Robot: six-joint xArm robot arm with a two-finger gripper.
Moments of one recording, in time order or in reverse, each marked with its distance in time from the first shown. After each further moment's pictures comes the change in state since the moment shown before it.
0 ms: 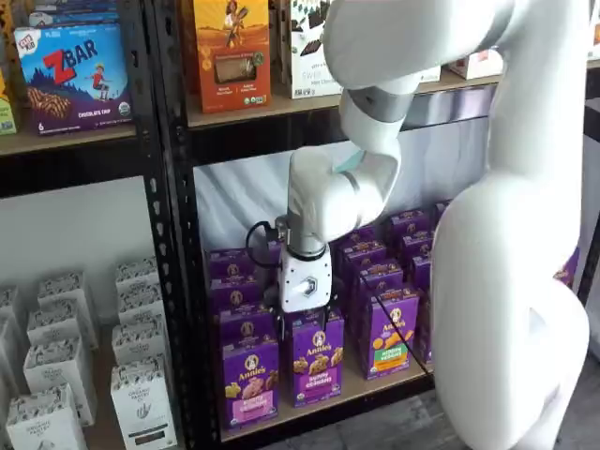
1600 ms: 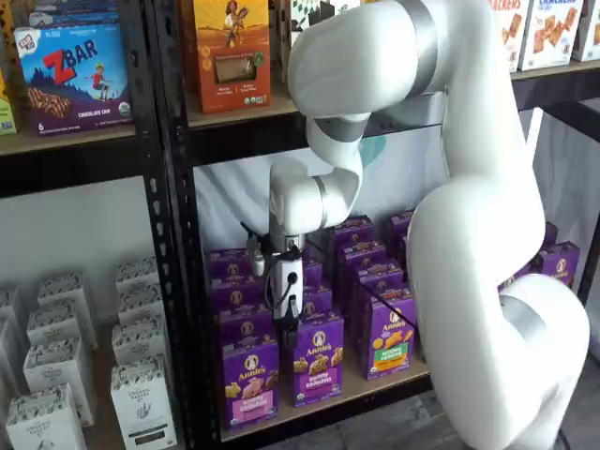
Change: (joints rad) arm -0.025 0.340 -0.402 0.116 0.181 -1.693
